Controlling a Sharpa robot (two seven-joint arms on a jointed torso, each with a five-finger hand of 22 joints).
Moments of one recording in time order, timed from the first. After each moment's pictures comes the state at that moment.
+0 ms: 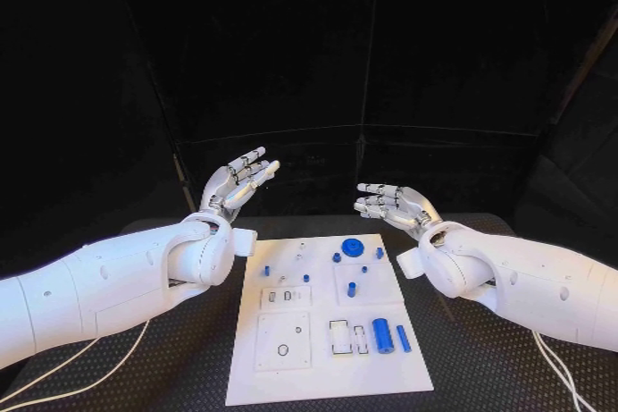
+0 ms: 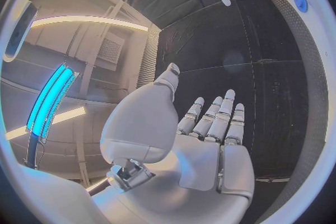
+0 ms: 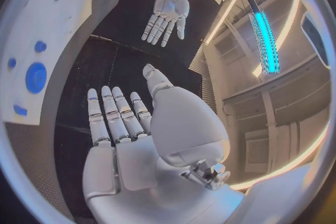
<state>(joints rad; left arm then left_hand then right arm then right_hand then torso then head) 1.21 -0.72 -0.11 1.37 0.05 -0.47 0.64 1.26 0.04 0.05 0.12 0.05 0.40 0.15 0.07 0.05 0.44 0.27 0.08 0.05 0.59 0.26 0.12 0.09 0.09 0.27 0.29 0.09 0.06 1.10 -0.75 -0.01 1.36 -0.39 -0.40 0.33 1.38 0.10 0.00 -0.03 0.26 0.54 0.16 0.12 0.06 0.68 0.23 0.14 0.06 0.67 0.21 0.16 0.06 0.13 0.51 0.29 0.20 0.11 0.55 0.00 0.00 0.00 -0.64</state>
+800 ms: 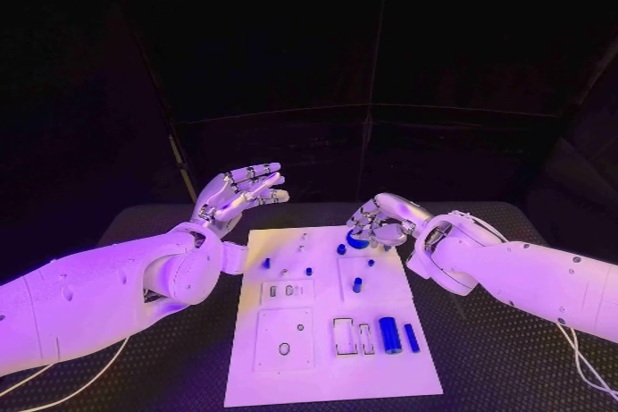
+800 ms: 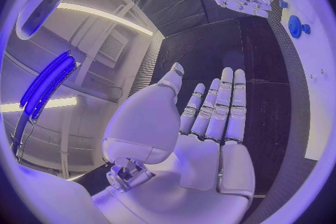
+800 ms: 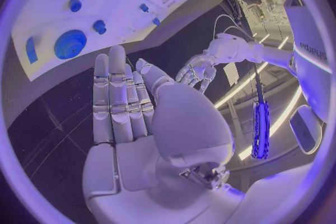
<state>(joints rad) 1.22 -0.82 -0.11 1.51 0.00 -0.33 0.64 1.29 0.07 0.04 0.07 0.05 0.68 0.18 0.10 0.06 0.80 0.23 0.12 0.06 0.93 0.18 0.21 0.11 0.16 0.76 0.28 0.31 0.15 1.14 -0.75 -0.01 1.39 -1.23 -0.38 0.10 1.37 0.00 0.21 -0.14 0.24 1.01 0.17 0.11 0.07 1.21 0.09 0.10 0.07 1.44 0.01 0.48 0.25 0.16 1.02 0.11 0.69 0.34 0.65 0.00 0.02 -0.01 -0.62</state>
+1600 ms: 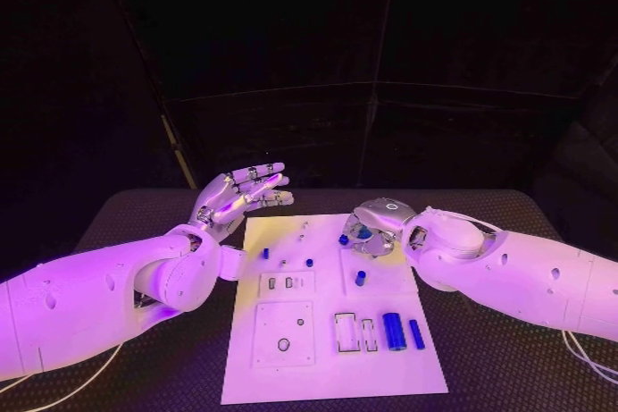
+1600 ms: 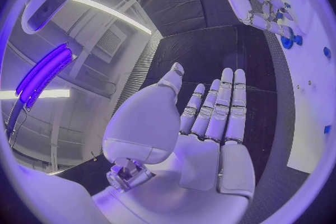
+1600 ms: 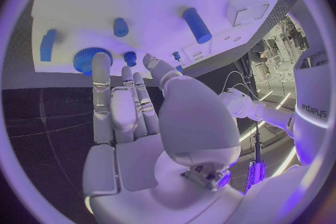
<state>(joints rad) 1.22 -0.85 -0.11 1.58 -0.01 -0.30 0.64 1.29 0.07 0.03 0.06 0.05 0.68 0.18 0.10 0.06 0.79 0.23 0.10 0.06 0.93 0.18 0.20 0.11 0.16 0.77 0.28 0.31 0.15 1.16 -0.71 -0.01 1.41 -1.72 -0.25 -0.11 1.32 -0.09 0.30 -0.08 0.21 0.98 0.15 0.07 0.07 1.14 0.09 0.07 0.07 1.47 0.00 1.30 1.07 0.16 1.09 0.11 1.00 0.54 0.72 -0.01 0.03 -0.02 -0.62</state>
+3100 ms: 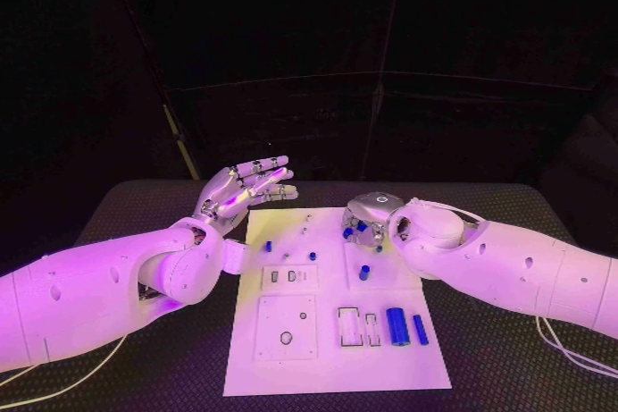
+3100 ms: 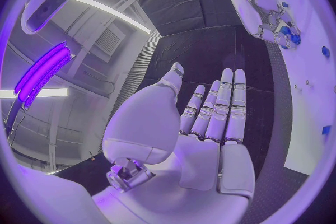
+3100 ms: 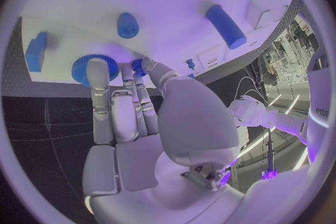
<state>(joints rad) 1.23 -0.85 -0.11 1.59 -0.01 -0.31 0.63 1.29 0.07 0.03 0.06 0.05 0.67 0.18 0.08 0.06 0.78 0.23 0.09 0.06 0.93 0.18 0.18 0.10 0.16 0.77 0.28 0.31 0.14 1.16 -0.62 0.00 1.32 -1.75 -0.17 -0.19 1.33 -0.08 0.36 -0.03 0.20 1.01 0.16 0.08 0.07 1.16 0.09 0.09 0.08 1.47 0.00 1.38 1.16 0.16 1.14 0.11 1.10 0.67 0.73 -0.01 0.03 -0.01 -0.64</state>
